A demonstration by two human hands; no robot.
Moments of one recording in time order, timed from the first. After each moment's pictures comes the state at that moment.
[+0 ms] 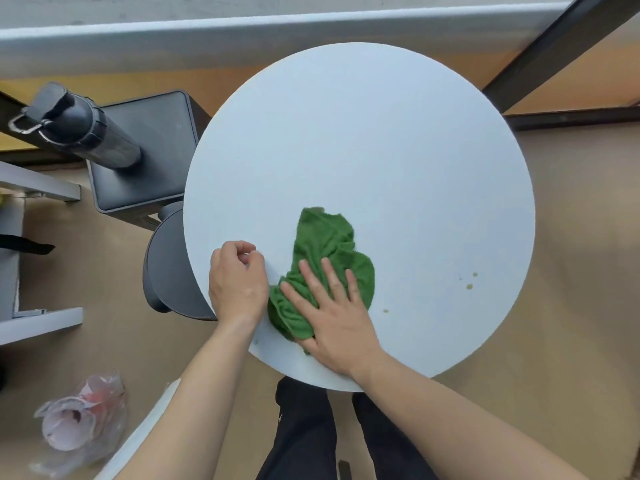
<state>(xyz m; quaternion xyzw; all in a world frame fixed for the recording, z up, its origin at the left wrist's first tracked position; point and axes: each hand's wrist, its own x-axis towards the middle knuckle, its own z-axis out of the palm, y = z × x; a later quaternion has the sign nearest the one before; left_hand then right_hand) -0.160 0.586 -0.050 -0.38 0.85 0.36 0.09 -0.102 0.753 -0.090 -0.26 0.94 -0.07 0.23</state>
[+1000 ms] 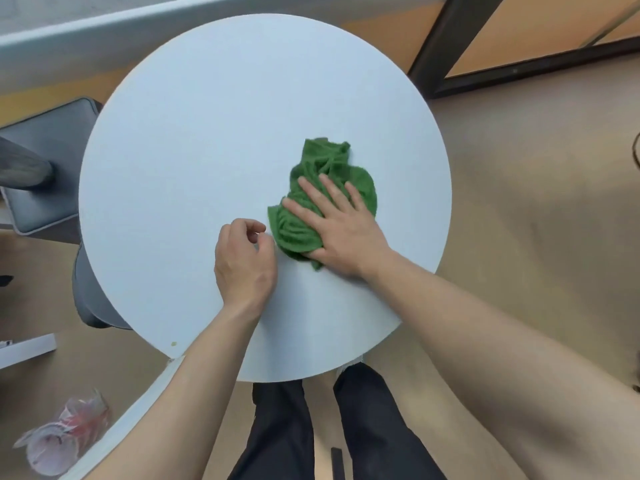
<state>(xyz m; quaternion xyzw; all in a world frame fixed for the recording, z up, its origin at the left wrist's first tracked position) -0.173 0.730 -0.057 -0.25 0.90 0.33 0.09 -0.205 0.904 -0.097 -0.22 0.96 -0.09 0.18</state>
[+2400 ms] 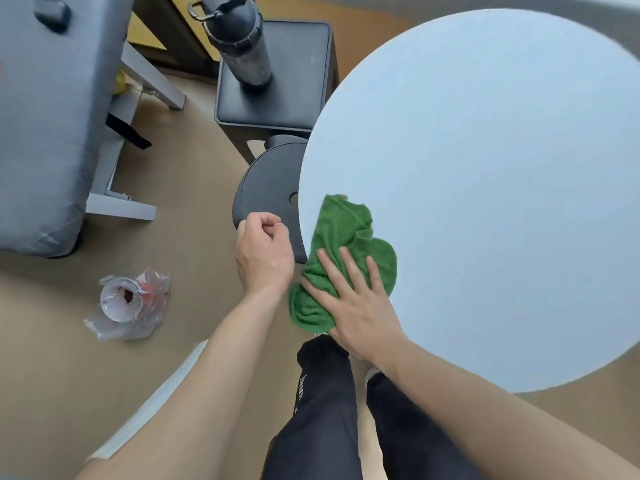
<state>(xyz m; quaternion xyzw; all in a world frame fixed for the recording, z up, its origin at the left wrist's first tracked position) -0.089 0.501 -0.053 -0.52 0.77 0.37 -0.01 -0.071 0.682 -0.093 -0.45 0.87 -0.04 0.19</state>
